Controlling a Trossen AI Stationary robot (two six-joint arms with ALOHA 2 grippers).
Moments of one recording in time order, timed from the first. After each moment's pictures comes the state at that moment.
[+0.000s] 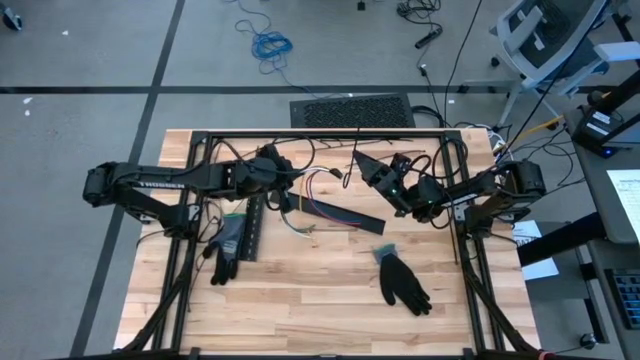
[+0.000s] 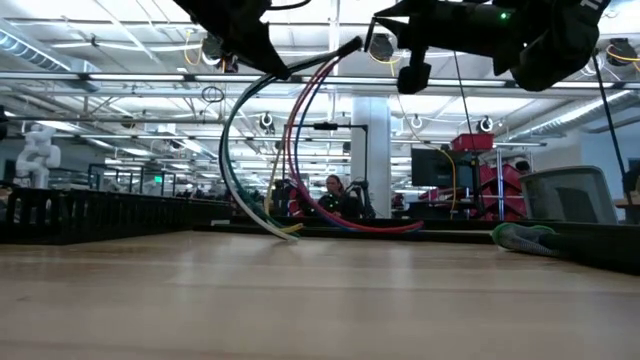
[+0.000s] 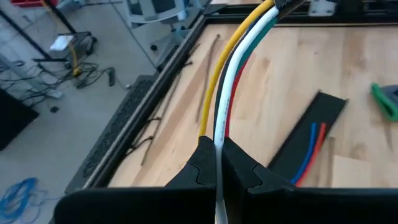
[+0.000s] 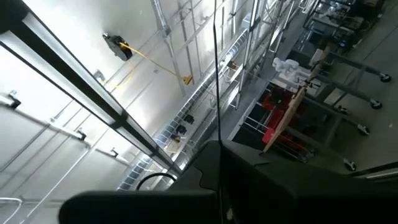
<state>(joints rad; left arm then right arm) 0.08 1.26 1.01 -0.29 -0.38 0.04 -0.03 1.55 0.58 1.57 0.54 0.85</state>
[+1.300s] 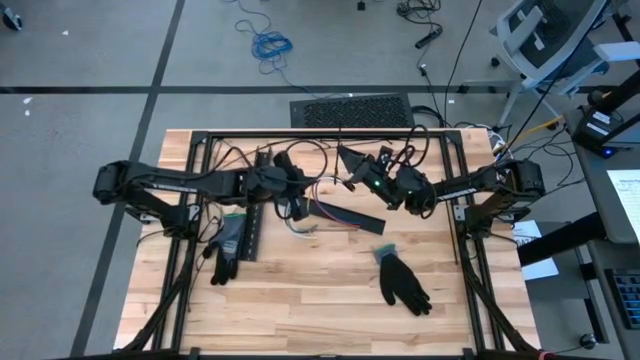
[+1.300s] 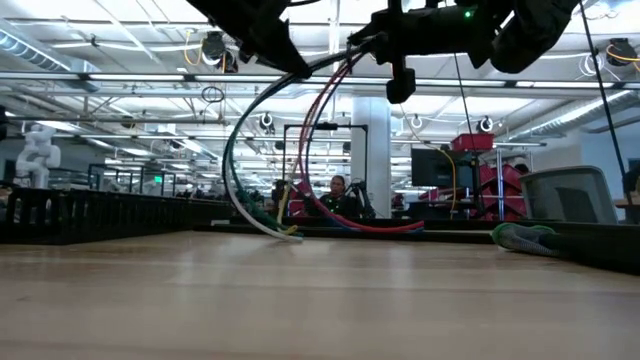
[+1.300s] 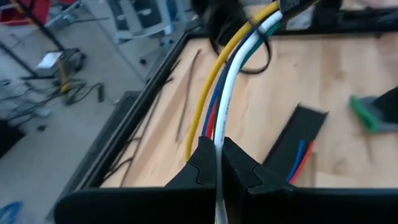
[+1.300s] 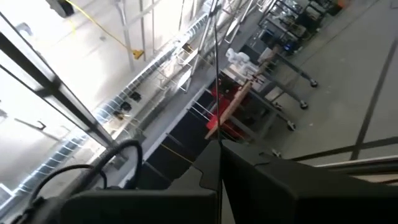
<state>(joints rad) 0.03 1.36 1.03 -0.16 -0.37 0.07 -0.08 1.55 0.73 1.16 0.57 0.81</state>
